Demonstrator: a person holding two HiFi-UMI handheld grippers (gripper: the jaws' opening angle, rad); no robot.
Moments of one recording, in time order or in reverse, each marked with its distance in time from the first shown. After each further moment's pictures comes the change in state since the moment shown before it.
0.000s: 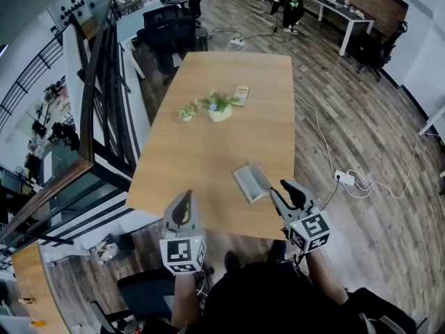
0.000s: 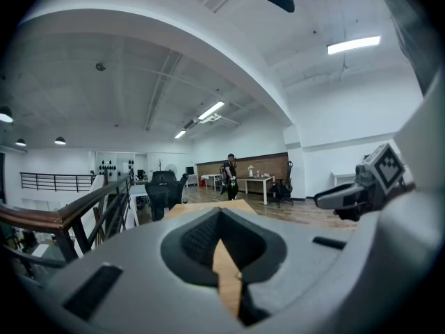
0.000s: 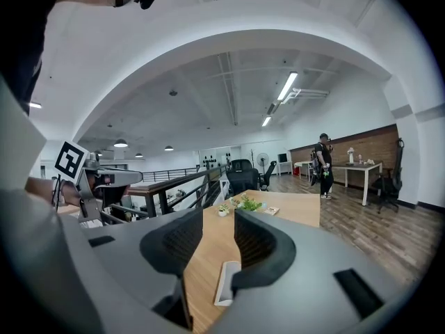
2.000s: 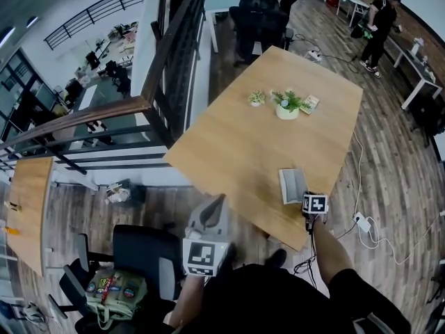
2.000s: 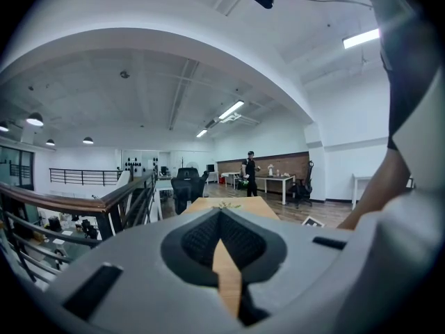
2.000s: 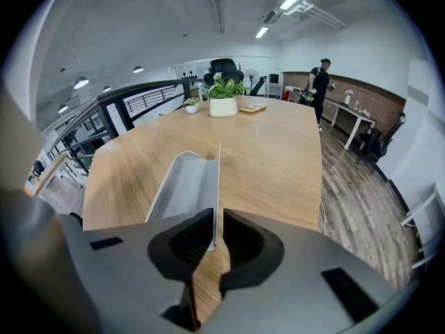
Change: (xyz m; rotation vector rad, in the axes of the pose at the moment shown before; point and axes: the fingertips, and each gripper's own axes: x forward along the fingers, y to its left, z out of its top) left arm -0.101 0.012 -0.021 -0.065 0.028 0.177; right arm 0.127 -0.095 -0.269 0.042 0.726 -0.143
